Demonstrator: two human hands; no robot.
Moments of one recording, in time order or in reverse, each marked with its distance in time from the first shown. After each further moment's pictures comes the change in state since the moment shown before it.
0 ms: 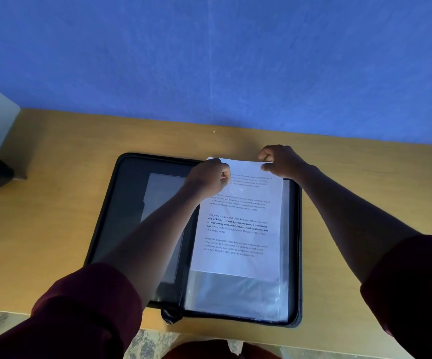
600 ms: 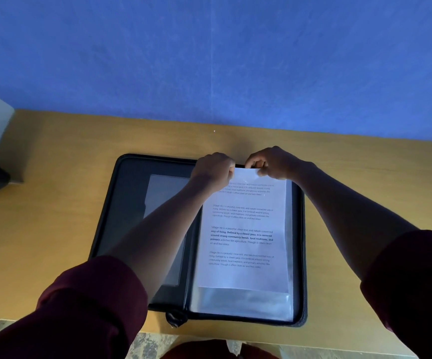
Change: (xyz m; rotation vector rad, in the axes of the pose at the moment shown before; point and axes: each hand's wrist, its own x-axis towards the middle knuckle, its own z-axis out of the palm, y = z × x) left_hand 0.013 0.012 -0.011 0.202 0.046 0.013; right_hand 0.001 -0.021 0.004 -0.122 -0.211 -0.160
